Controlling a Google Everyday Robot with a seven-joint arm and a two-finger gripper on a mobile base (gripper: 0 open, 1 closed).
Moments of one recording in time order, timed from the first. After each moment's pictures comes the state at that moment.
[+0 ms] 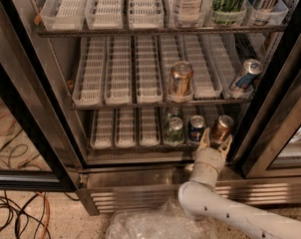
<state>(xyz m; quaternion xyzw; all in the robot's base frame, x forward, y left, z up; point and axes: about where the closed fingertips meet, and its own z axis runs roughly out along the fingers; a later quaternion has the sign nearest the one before) 0.614 -0.257 0.617 0.16 0.67 -0.18 0.71</state>
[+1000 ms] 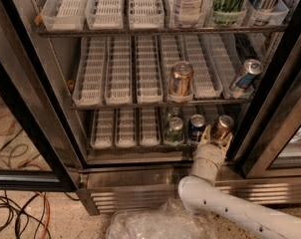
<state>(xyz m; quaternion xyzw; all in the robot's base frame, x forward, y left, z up) 0.626 -0.261 0.619 0.18 0.67 -0.18 0.70</state>
